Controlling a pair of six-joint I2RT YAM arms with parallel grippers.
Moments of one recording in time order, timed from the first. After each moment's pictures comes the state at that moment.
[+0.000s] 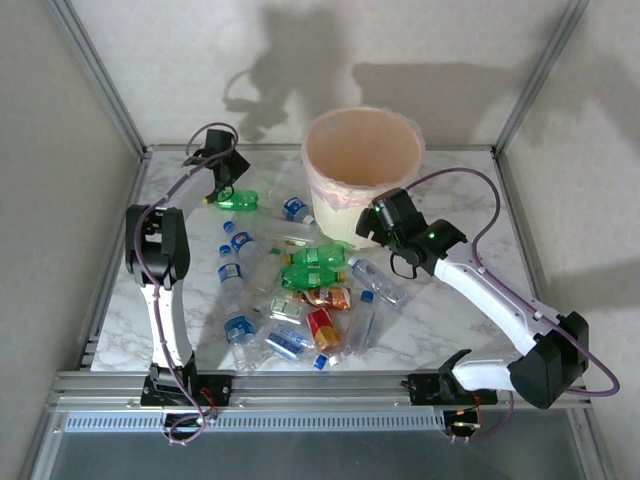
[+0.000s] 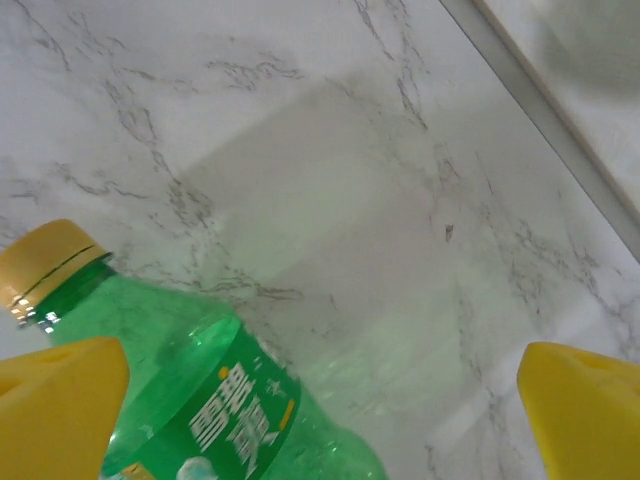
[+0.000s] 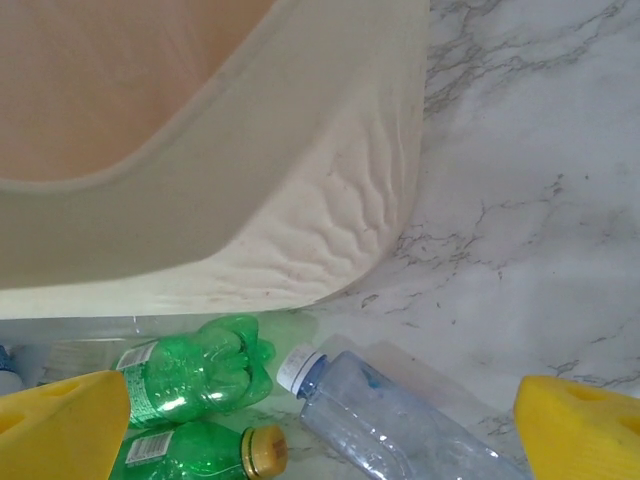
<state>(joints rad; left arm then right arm) -0.10 2.14 1.75 -0.53 -0.20 -0.93 0.66 1.28 1.15 -0.76 0.34 0.82</state>
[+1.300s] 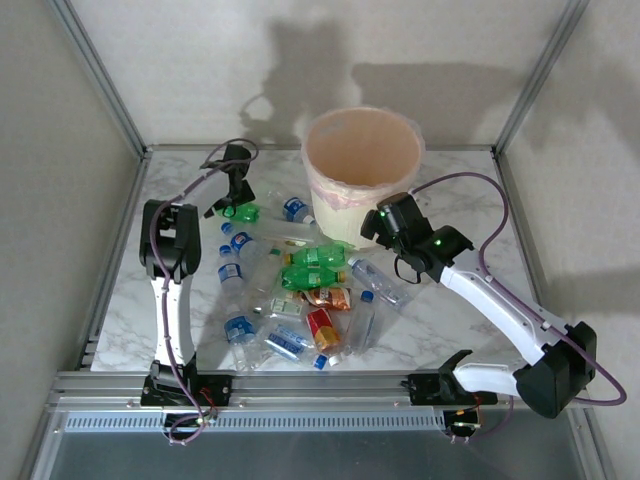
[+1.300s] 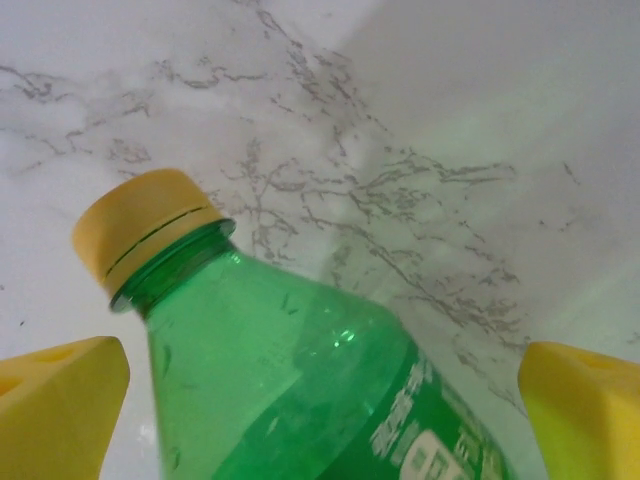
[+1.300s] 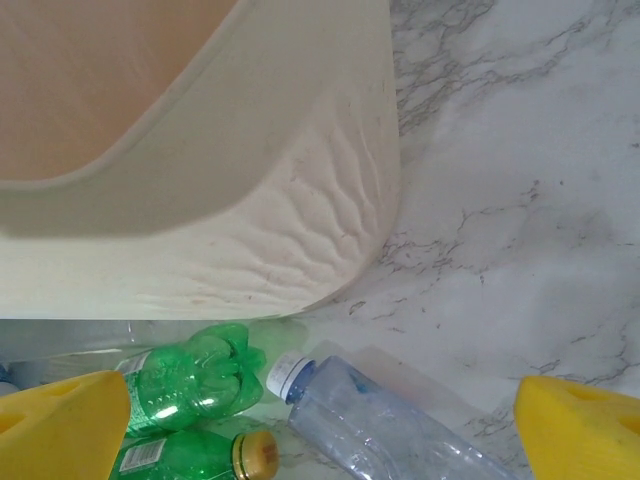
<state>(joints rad) -0.15 2.23 1.77 -0.76 -0.35 -0.66 0.66 1.23 1.12 -0.75 0.37 0.84</state>
